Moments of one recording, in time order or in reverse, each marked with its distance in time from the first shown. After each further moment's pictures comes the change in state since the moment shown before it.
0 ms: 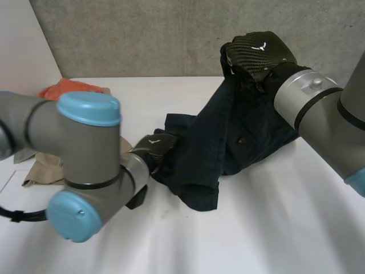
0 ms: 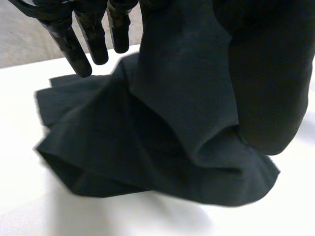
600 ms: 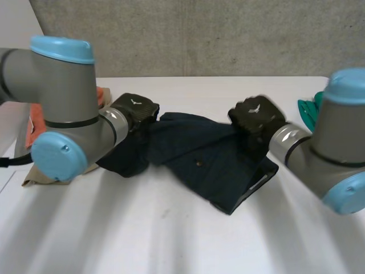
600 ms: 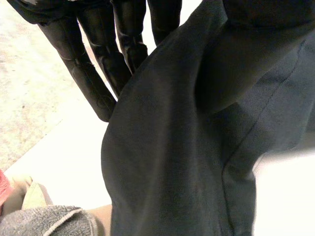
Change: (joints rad) left arm 0.142 -0.122 0.378 -0.209 0.003 0.546; right arm -0.080 0.211 0.170 -0.108 -0.043 -0.220; left_hand 0.928 0.939 0.927 0.947 0.919; right_hand 0.000 0.000 0.003 0.002 0.000
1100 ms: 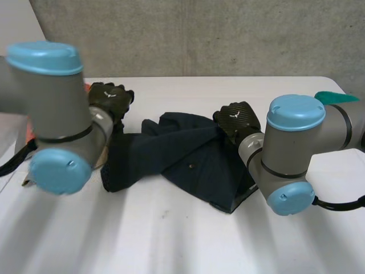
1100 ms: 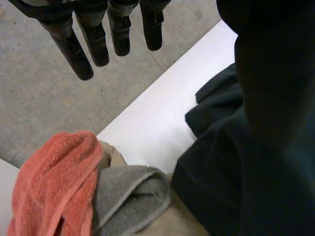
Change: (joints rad) left arm -0.005 0.190 -0.262 0.211 -0.255 -0.006; right arm 0.125 0.197 -0.147 -0.126 0.220 0.090; left_hand -0.901 -0.905 -0.906 -0.910 -0.898; right_hand 0.000 0.000 0.000 0.000 0.000
